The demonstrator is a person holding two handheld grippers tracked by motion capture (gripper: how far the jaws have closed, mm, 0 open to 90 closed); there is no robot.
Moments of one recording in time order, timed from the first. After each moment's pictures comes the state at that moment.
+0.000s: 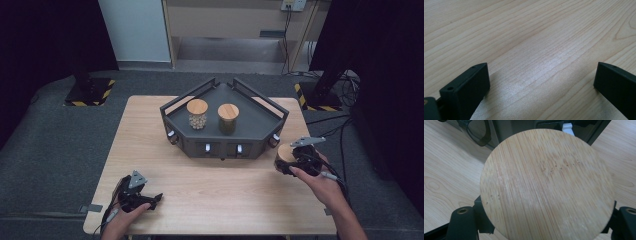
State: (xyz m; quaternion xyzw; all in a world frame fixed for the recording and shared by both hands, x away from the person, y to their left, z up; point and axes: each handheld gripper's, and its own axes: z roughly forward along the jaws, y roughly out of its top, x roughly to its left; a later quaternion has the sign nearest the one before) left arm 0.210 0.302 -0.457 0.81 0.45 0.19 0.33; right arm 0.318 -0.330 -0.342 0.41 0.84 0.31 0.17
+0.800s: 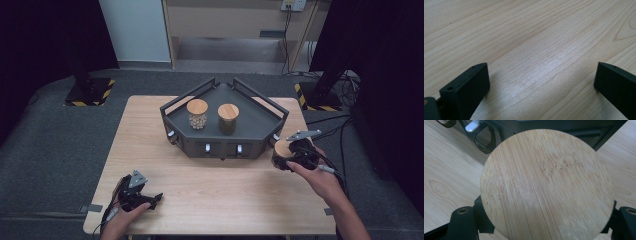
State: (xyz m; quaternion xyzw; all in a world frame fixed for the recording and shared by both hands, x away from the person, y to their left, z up) left arm 0.212 0.303 -0.457 0.81 0.45 0.19 0.33; right arm 0.329 -0.315 -0.320 0.40 0.85 0.30 0.17
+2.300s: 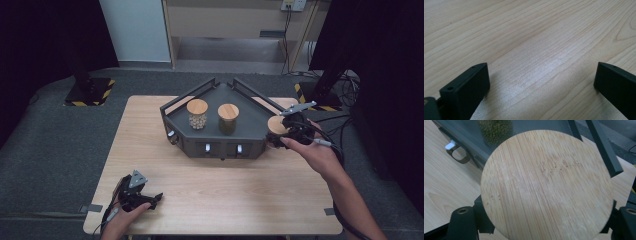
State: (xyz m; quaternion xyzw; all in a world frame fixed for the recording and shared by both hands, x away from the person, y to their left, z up) left arm 0.212 0.302 -0.457 0.81 0.45 0.19 0.33; right arm 0.358 -0.289 -0.254 0.37 0.86 0.31 0.19
